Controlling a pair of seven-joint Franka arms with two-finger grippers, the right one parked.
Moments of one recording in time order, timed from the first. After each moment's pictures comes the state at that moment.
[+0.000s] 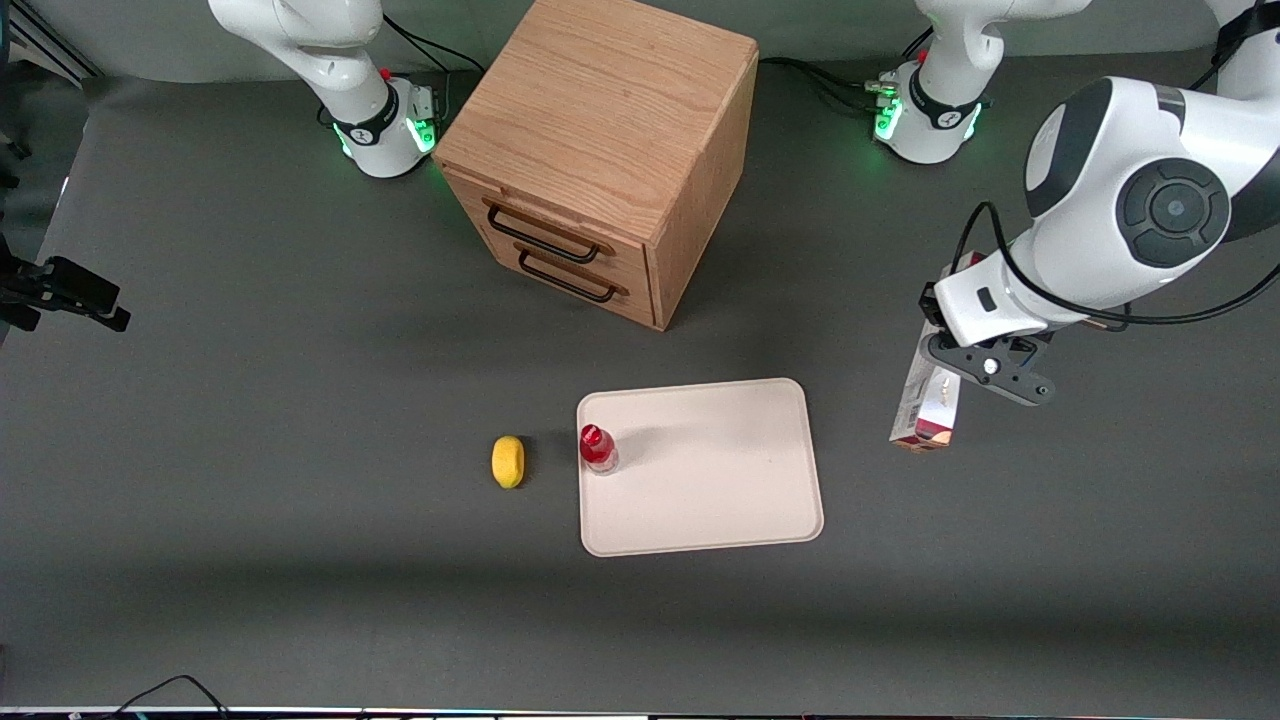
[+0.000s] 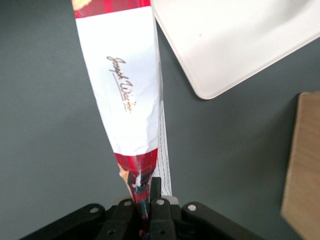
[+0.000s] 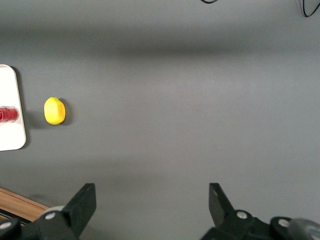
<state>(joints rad) -0.05 0.16 -0.25 -1.69 -0.03 1.70 0.13</state>
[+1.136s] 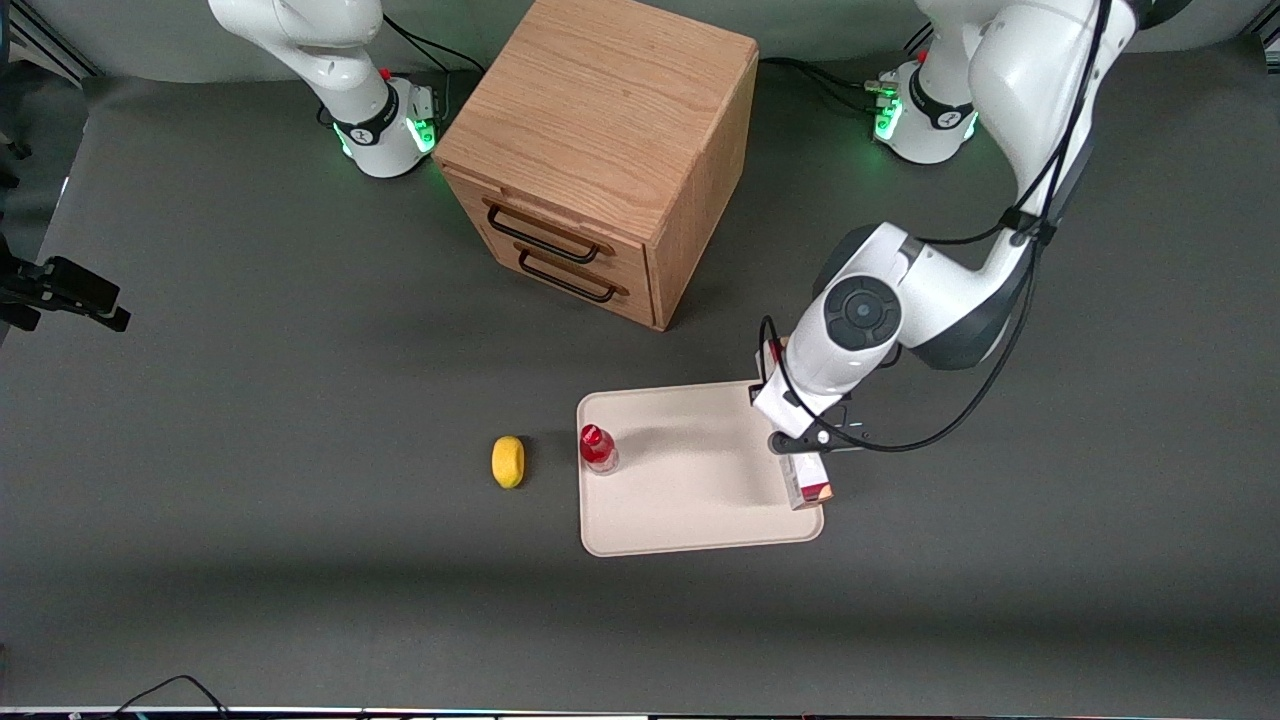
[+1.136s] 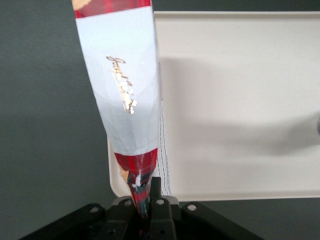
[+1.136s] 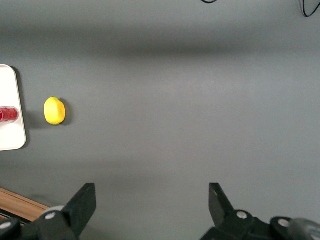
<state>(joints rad) -0.09 0.58 -0.49 -1.66 0.27 2.18 -0.73</state>
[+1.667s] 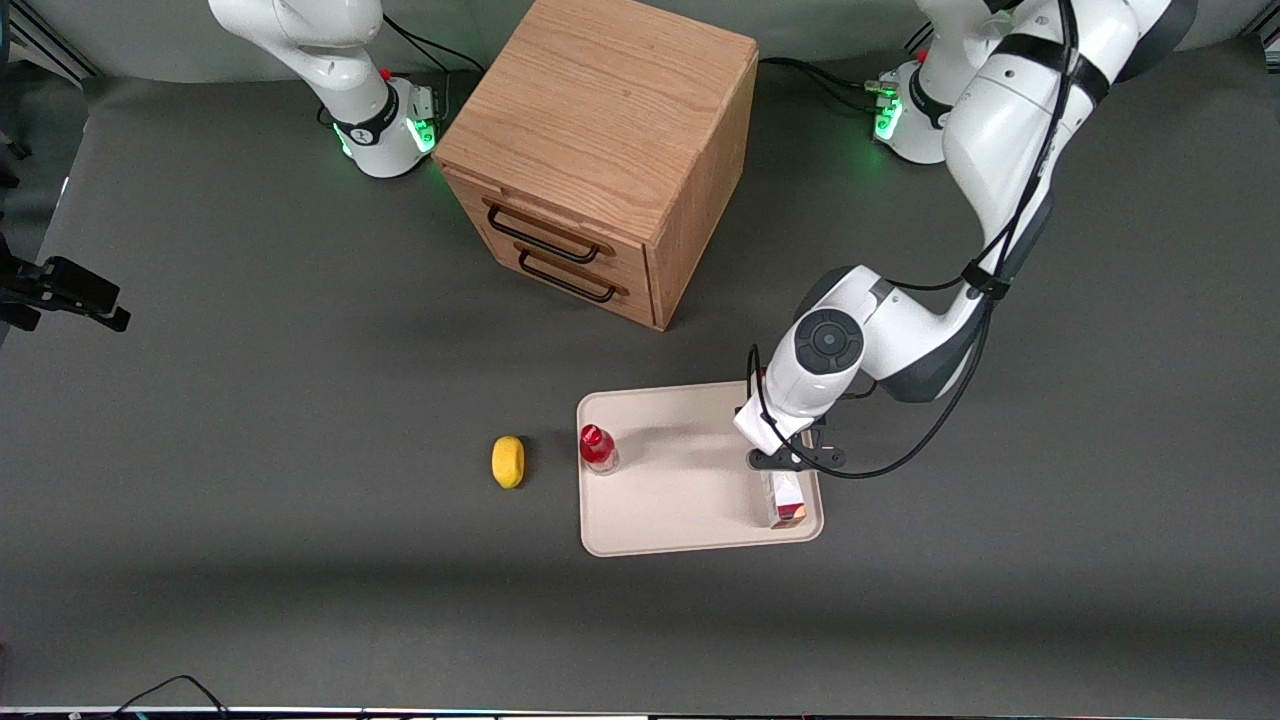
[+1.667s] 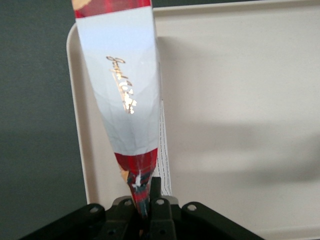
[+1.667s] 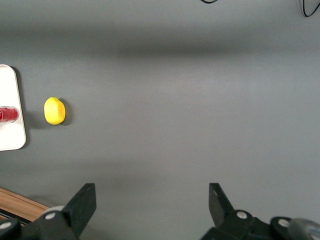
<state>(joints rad) -0.10 0.71 -0.49 -1.65 0.39 2.31 -0.74</state>
